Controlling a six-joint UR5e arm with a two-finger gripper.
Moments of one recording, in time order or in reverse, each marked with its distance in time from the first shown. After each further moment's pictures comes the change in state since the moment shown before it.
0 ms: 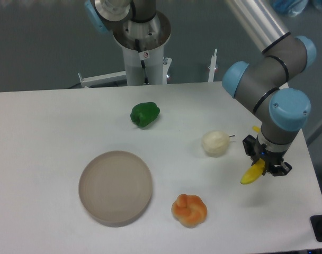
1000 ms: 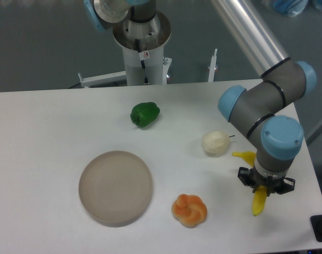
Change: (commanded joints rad) arm -0.086 -0.150 0.160 0.015 0.061 -0.805
